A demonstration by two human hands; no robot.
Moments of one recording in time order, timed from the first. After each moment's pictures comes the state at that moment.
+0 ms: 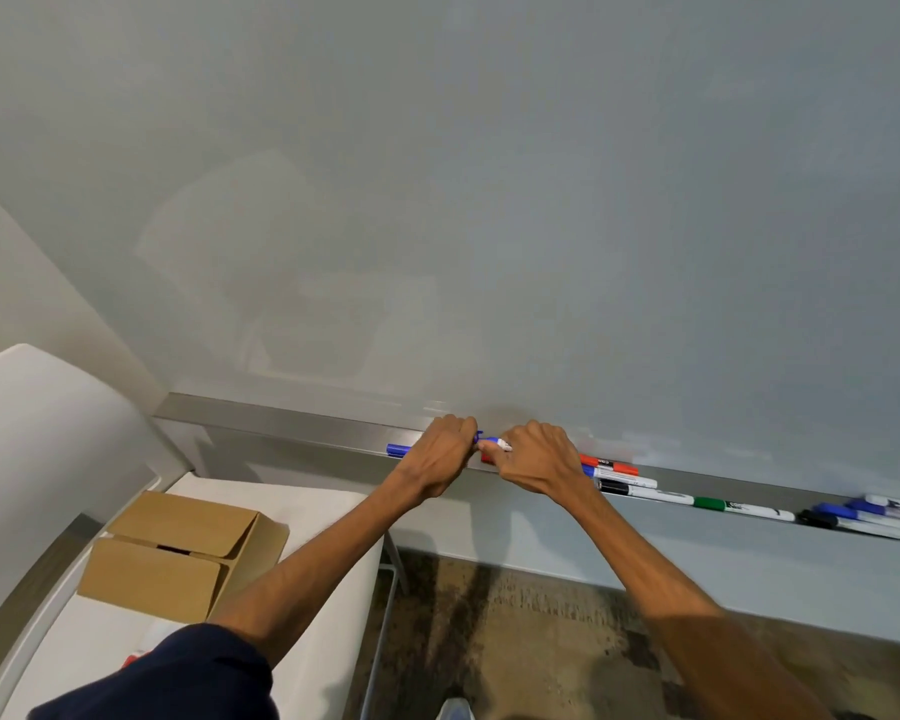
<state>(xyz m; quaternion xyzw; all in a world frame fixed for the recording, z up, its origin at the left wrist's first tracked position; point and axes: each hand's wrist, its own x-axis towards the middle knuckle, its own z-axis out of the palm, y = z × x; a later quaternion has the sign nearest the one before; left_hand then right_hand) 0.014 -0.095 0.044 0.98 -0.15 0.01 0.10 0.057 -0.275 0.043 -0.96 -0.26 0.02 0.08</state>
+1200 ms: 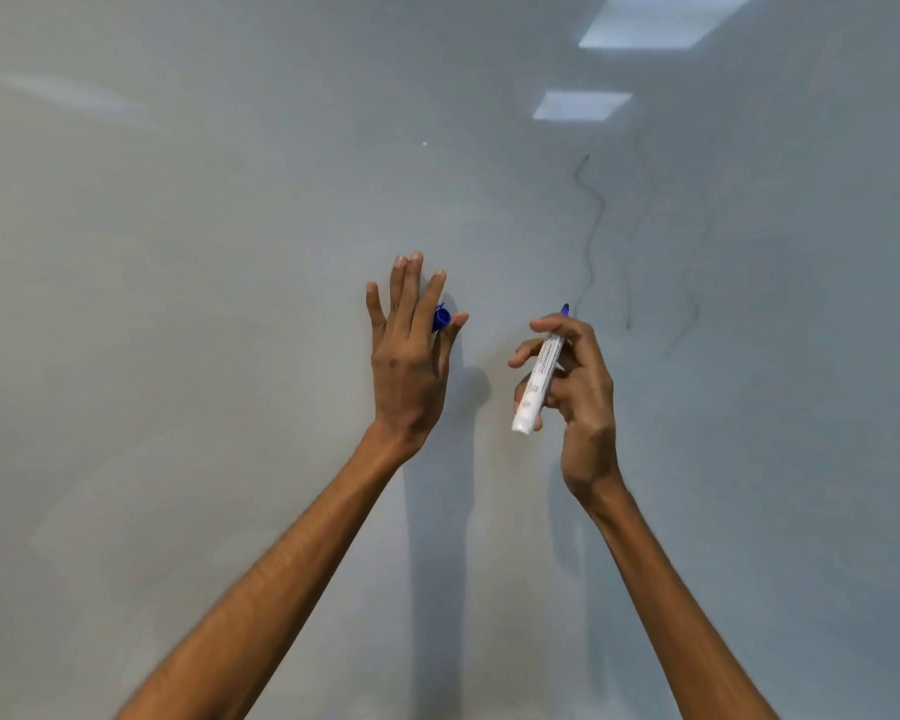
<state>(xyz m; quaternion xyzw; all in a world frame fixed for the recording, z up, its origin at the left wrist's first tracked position) 0.141 -0.142 0.421 0.70 -0.17 0.66 0.20 0.074 -0.308 0.407 -0.59 -0.37 -0.30 0.65</state>
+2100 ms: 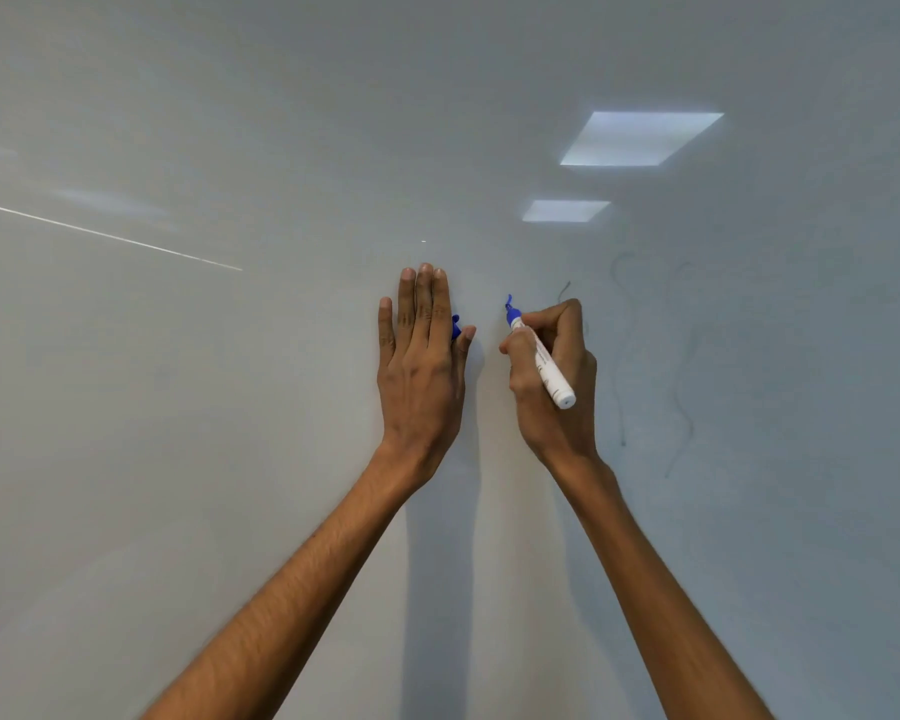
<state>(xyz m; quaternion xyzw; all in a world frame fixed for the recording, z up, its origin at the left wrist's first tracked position) 0.169 -0.158 0.517 0.70 -0.10 0.70 0.10 0.121 -0.289 0.520 -0.62 -0.29 -0.50 0.54</state>
